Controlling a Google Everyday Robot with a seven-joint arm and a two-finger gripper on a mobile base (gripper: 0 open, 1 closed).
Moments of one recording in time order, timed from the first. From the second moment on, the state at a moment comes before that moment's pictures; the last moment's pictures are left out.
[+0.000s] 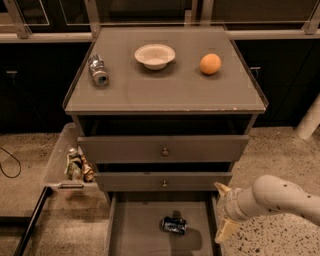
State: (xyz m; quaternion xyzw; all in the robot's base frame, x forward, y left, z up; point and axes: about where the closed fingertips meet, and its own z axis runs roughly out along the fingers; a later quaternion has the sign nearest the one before) arm 0.453 -0.220 0.485 -0.63 0.74 0.09 0.23
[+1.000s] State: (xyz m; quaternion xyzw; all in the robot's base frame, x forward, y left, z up) arm 0.473 -0.198 0.362 -0.62 0.73 0.13 0.26
